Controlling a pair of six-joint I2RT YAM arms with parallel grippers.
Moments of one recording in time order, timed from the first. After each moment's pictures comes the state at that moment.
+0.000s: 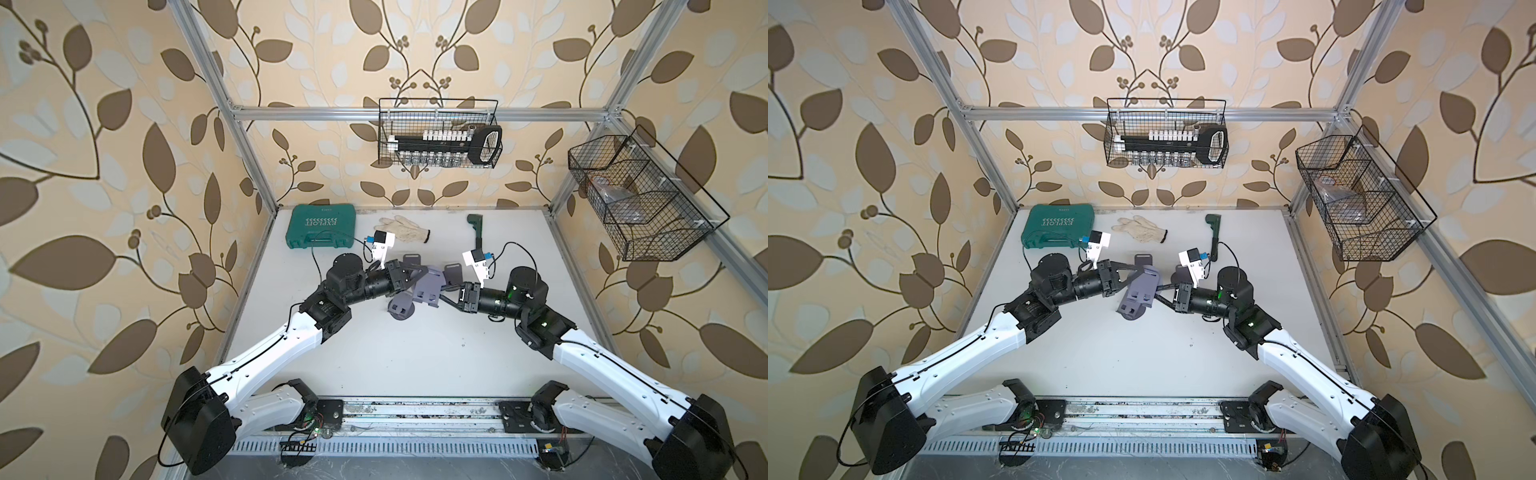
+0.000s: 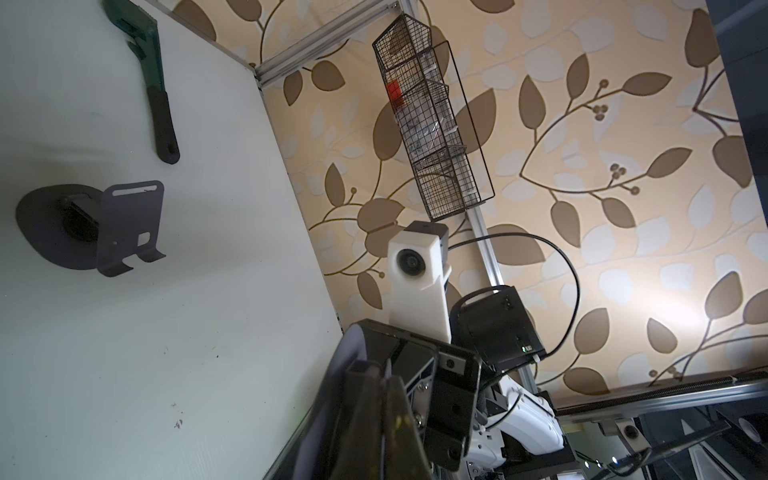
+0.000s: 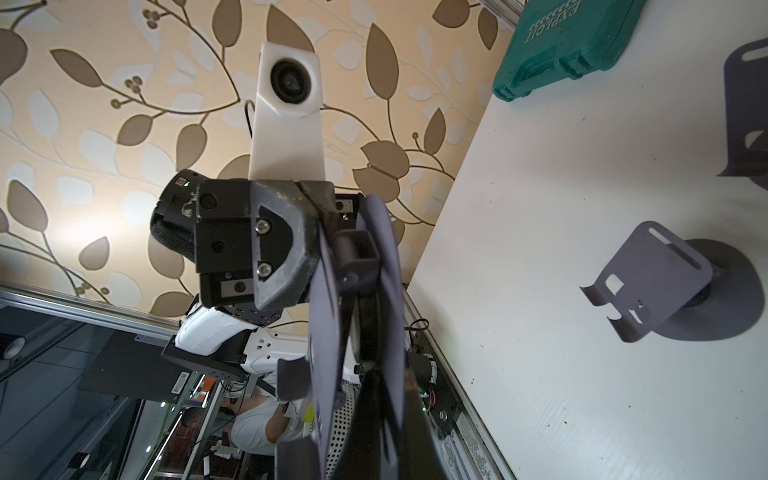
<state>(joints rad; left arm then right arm) -0.65 1.11 0.81 0.25 0.54 -1.13 0.56 1.00 0.64 0.20 -0.67 1.01</state>
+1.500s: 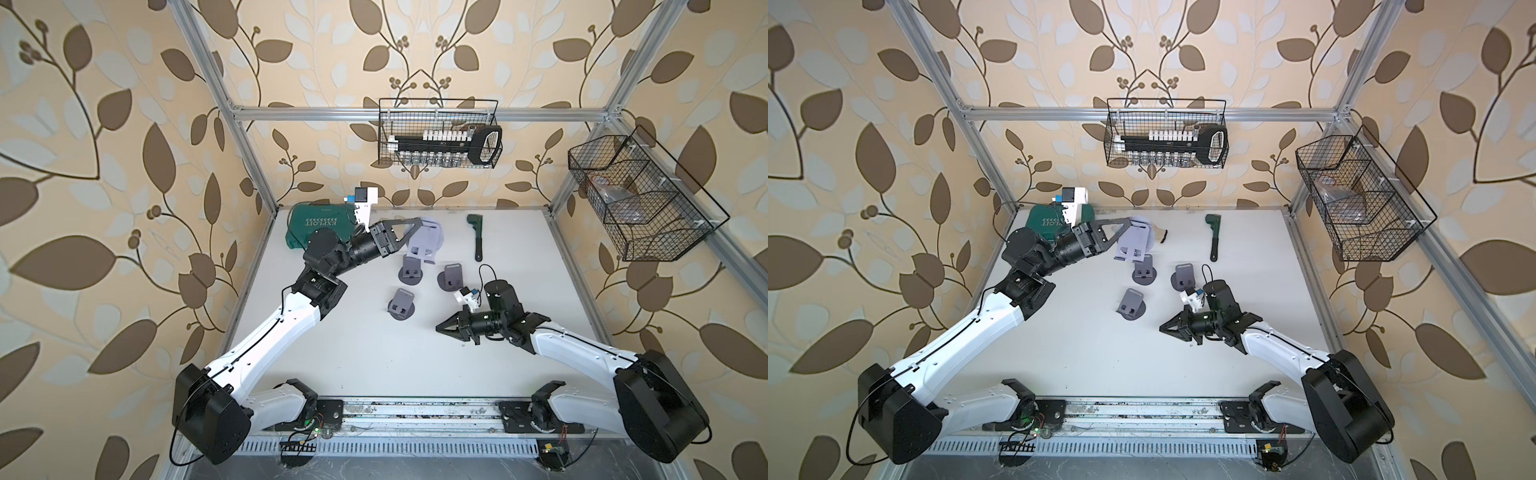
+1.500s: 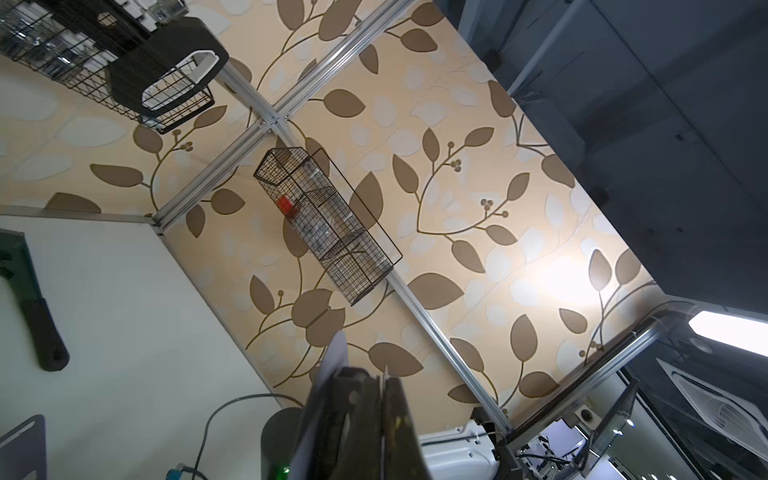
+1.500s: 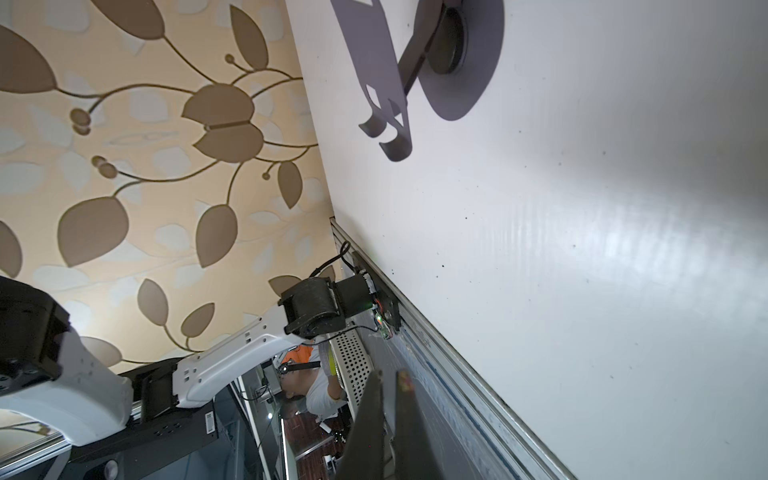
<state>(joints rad) -0.50 1.19 1.03 0.53 0.65 -1.13 0.46 1.20 0.49 -0.05 -0.81 1.06</state>
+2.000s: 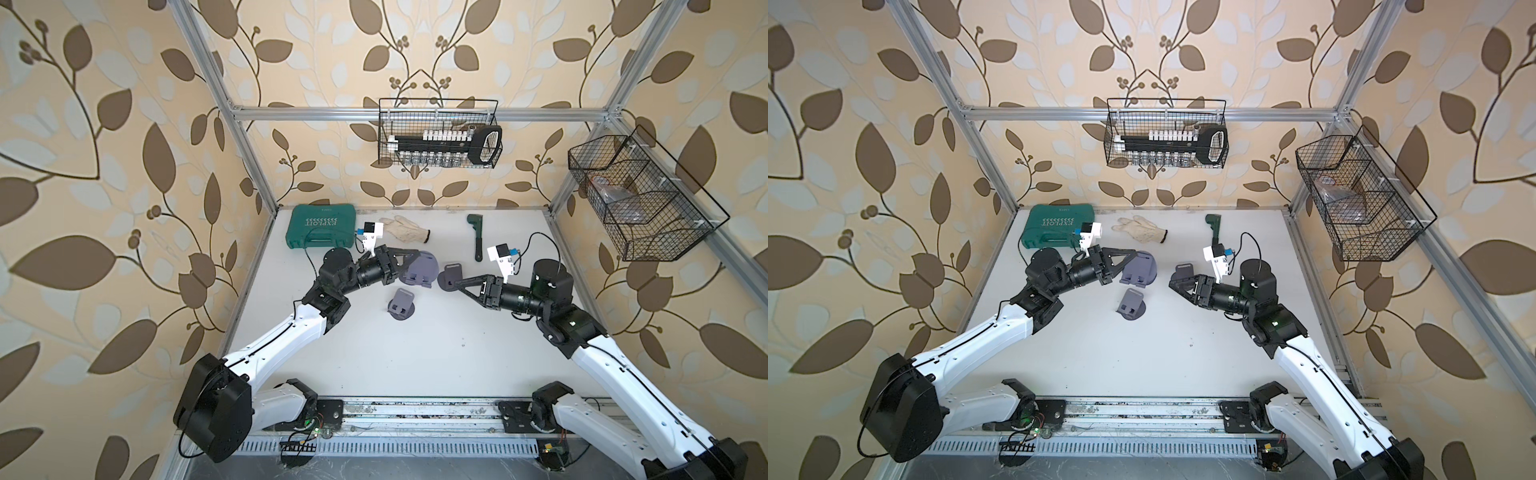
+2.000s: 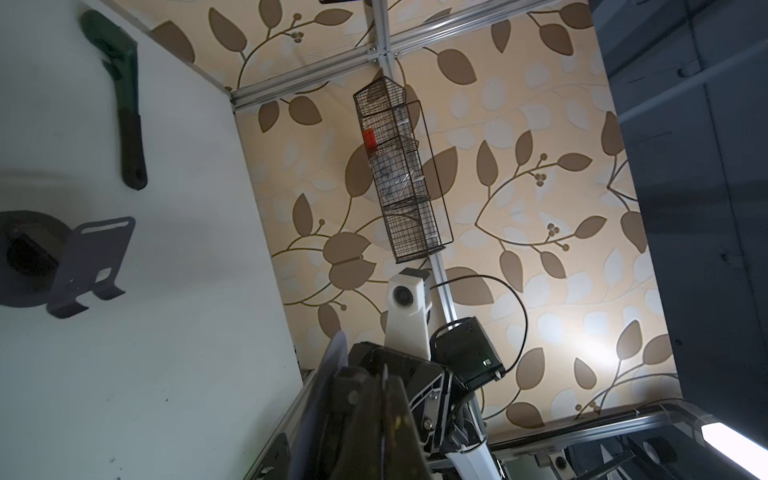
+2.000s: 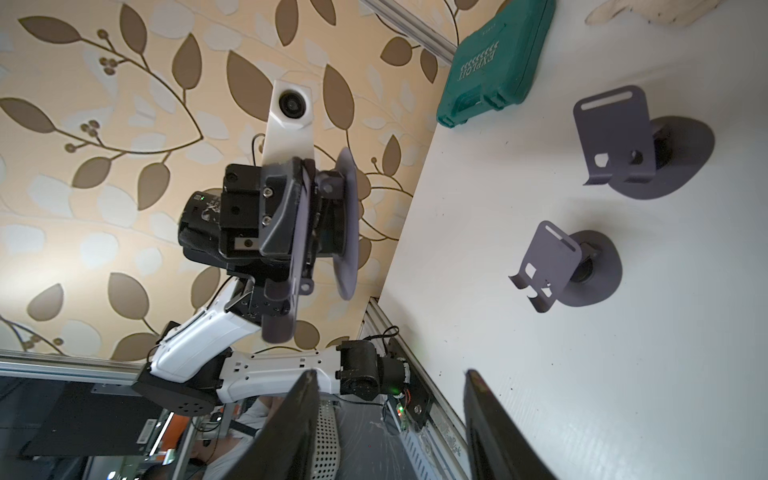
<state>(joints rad) -0.50 1.19 0.75 0.54 0.63 -1.35 0.35 0.91 0.71 -0.11 -0.73 0.94</state>
